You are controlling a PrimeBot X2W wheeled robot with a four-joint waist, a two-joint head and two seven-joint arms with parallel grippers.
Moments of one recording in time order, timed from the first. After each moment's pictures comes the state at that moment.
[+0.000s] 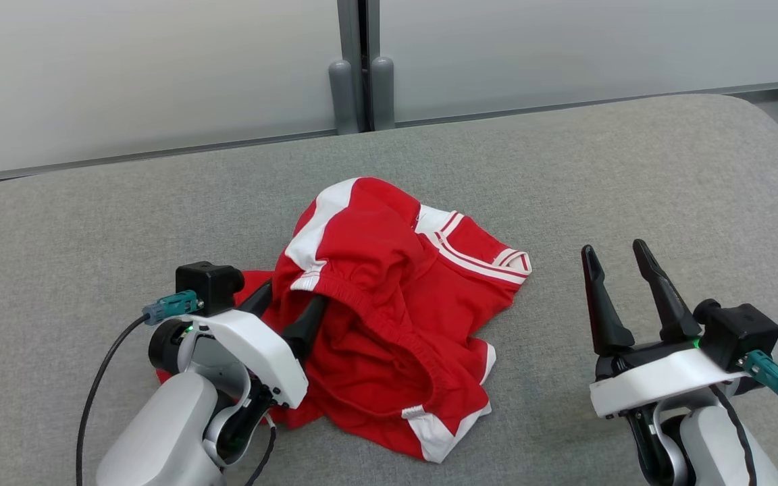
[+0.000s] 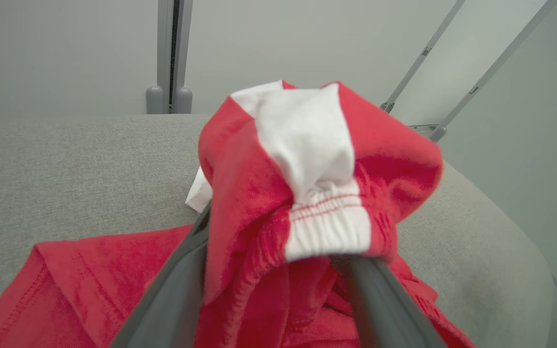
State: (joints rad) left arm -0.43 0.18 -0.51 0.47 -0.73 -0.13 0.03; right arm -0.24 -0.09 0.21 0.22 0.36 0.13 -0.26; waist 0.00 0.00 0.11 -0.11
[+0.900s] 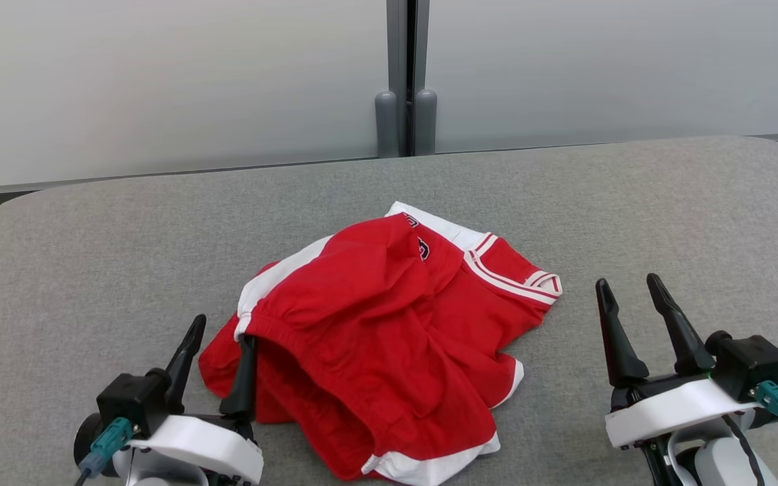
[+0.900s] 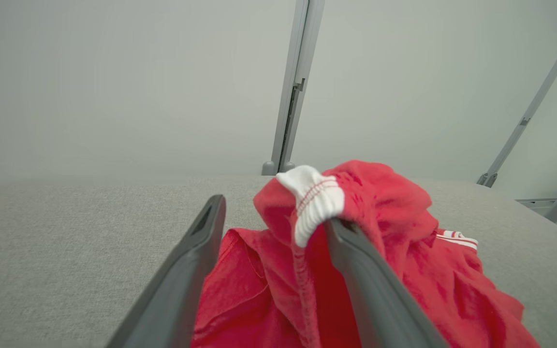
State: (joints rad) left arm -0.11 0.29 -0.43 0.16 -0.59 0.14 -0.25; right arm -0.15 -0.12 0.20 0.21 0.36 0.13 -0.26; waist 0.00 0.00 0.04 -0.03
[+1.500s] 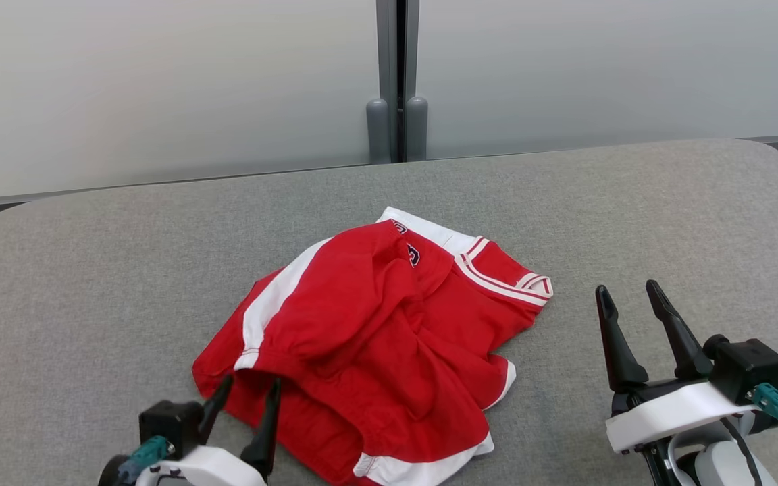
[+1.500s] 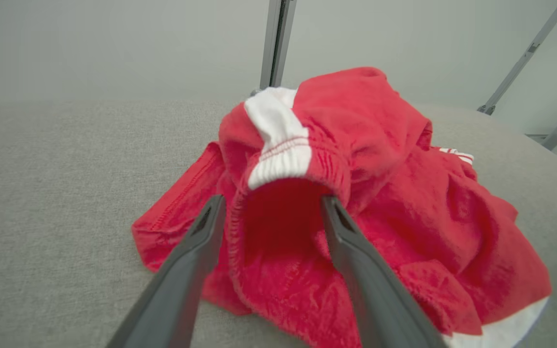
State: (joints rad) left arm -0.06 0.29 -0.49 0.23 -0.60 0.13 -0.12; right arm -0.15 -0.12 0.20 0.24 0.36 0.13 -0.26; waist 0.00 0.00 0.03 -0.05
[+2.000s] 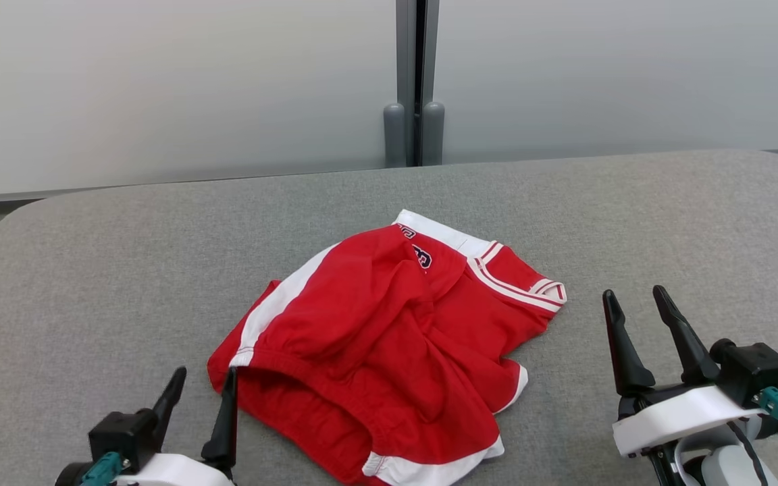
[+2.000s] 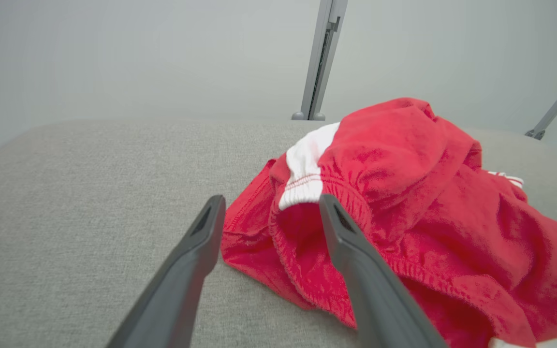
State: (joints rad) left arm -0.01 0.34 -0.43 0.16 -0.60 0.19 -0.20; right arm -0.14 -0.13 0.19 0.25 0.36 0.13 -0.26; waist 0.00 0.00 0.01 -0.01
